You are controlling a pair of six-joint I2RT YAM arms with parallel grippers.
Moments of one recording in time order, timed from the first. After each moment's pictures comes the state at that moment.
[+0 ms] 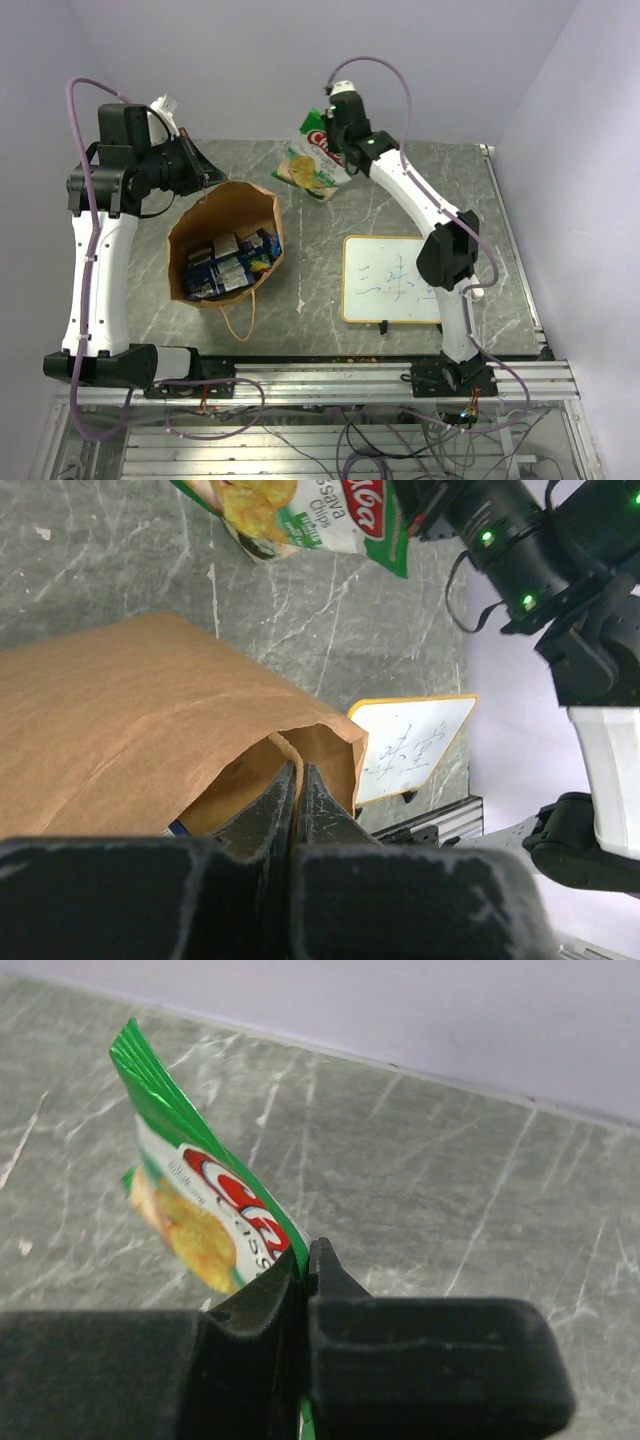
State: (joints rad) left arm -0.06 1.31 1.79 -1.09 0.45 -0.52; right arm 0.60 2.19 2.22 -0.50 0.33 0.05
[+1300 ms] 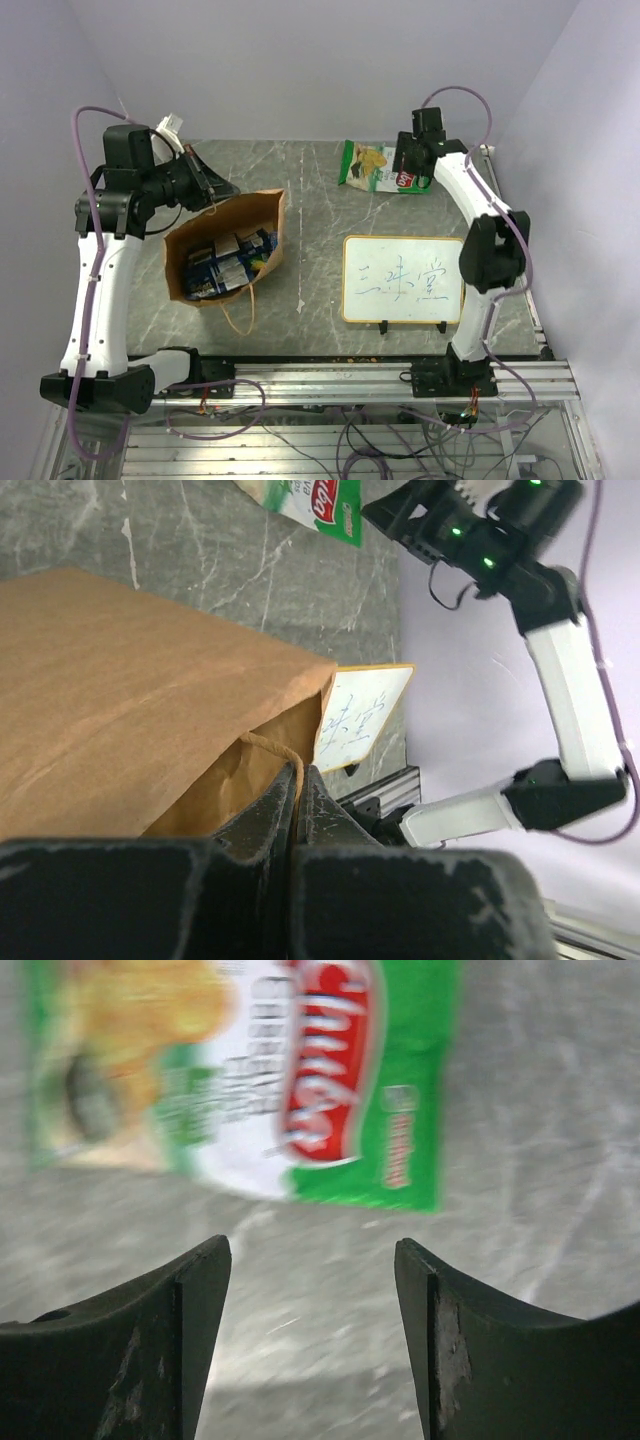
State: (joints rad) left arm -0.06 1.19 1.59 -0.96 0.59 -0.64; right arm 0.15 2.08 1.85 -0.61 0.26 0.22
